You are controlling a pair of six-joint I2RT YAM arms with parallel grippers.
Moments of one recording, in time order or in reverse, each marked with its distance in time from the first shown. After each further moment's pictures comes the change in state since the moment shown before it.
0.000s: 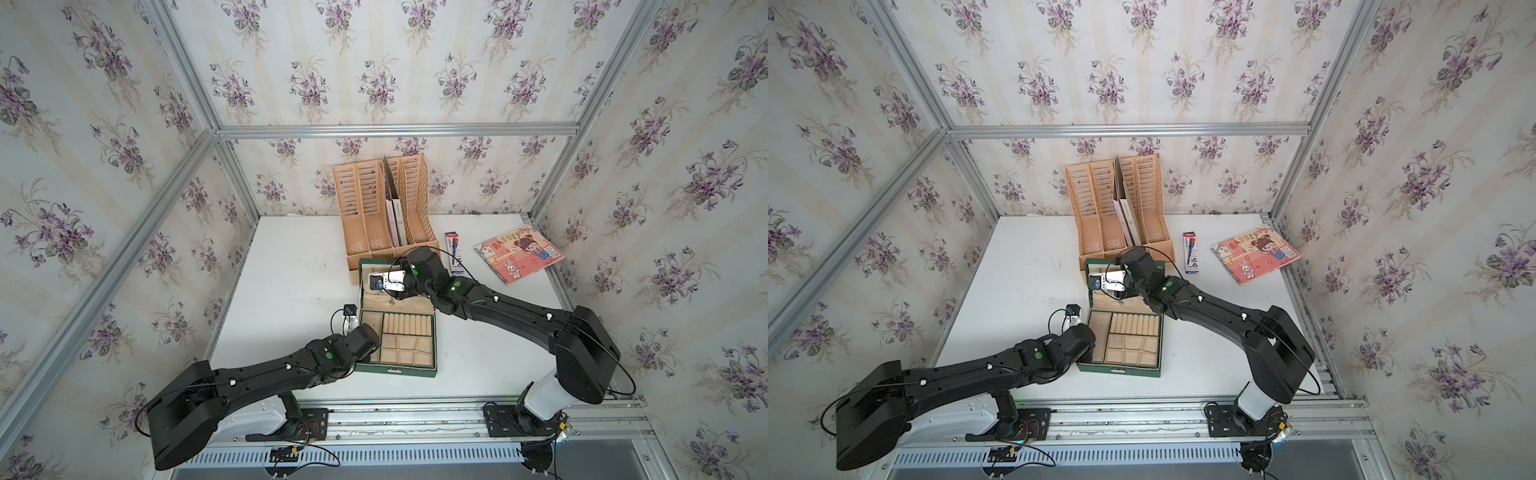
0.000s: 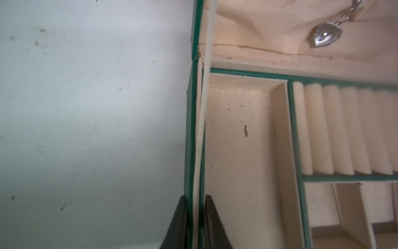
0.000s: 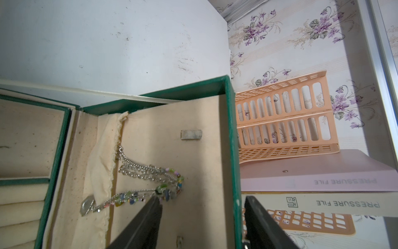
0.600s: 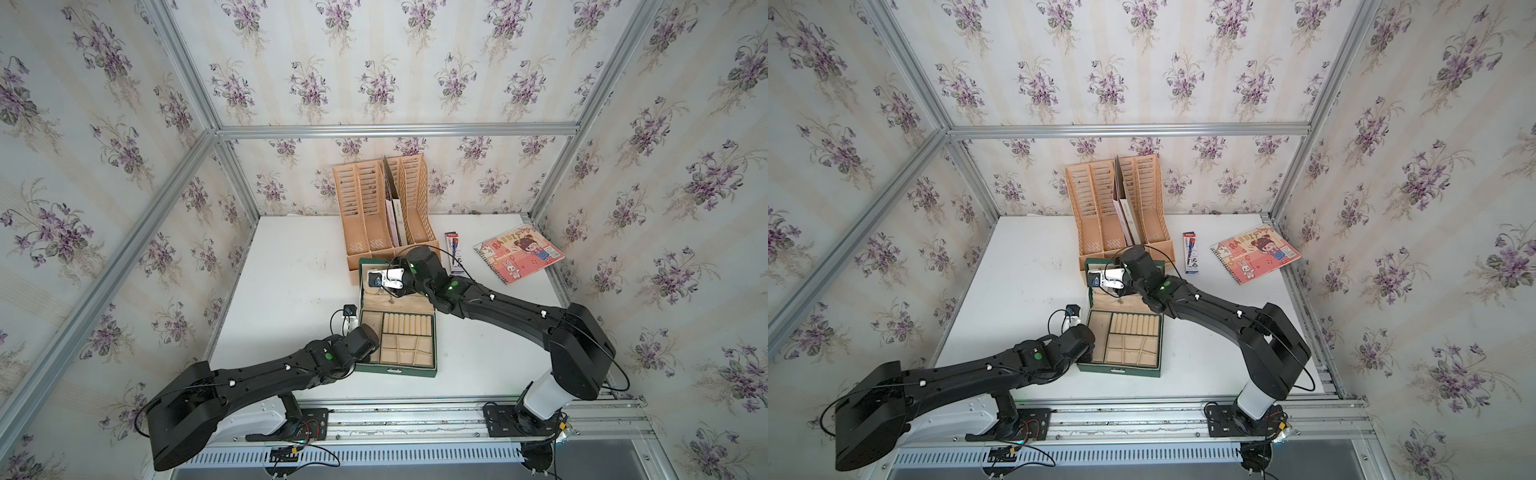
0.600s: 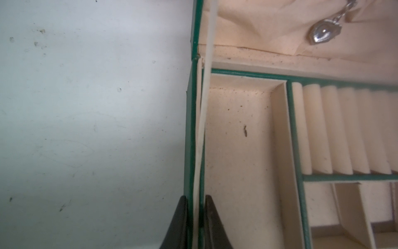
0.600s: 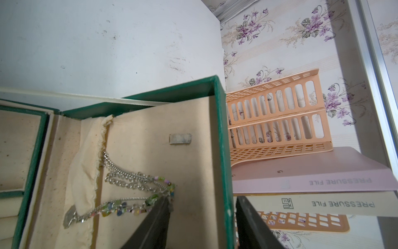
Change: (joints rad) left arm 0.000 -0.004 -0.010 0.012 0.000 0.002; right arm -0.008 0.029 0.003 0.055 0.018 0.000
